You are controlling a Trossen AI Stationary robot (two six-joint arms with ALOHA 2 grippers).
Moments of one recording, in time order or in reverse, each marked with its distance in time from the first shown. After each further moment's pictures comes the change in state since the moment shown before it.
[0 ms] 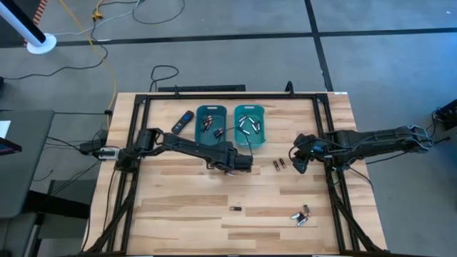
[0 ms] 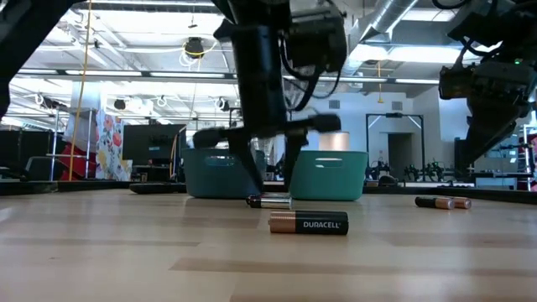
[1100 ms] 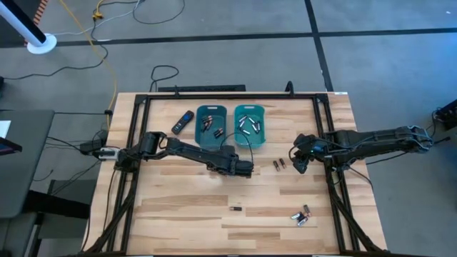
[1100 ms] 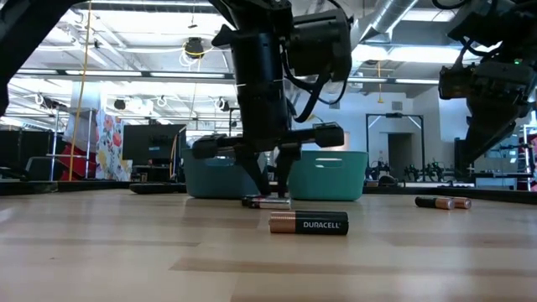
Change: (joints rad) left arm -0.045 0.058 0.001 0.012 -0.006 0.053; right arm 0.000 0.000 0.000 0.002 -0.001 0.001
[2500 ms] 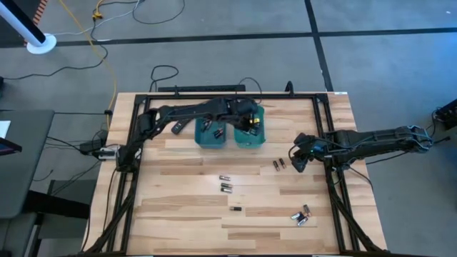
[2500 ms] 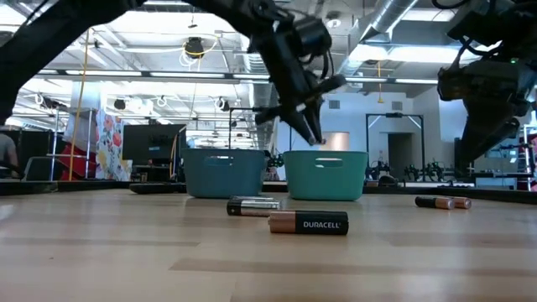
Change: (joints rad) left arm 0.388 -0.054 0.286 0.086 0.252 0.858; right arm -0.005 0.001 0.000 0.009 0.004 0.100
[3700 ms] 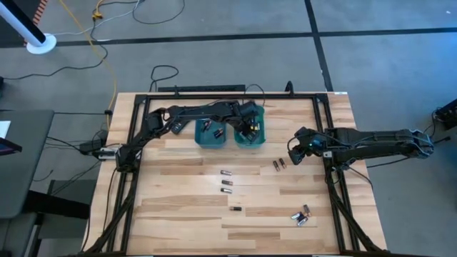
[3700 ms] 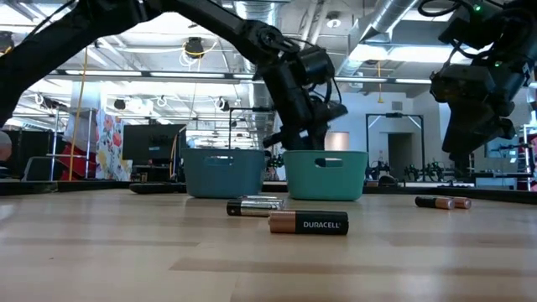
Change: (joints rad) left arm 0.037 0.096 -0.027 0.074 0.073 0.266; right arm -0.110 0.000 0.001 0.044 0.007 0.054
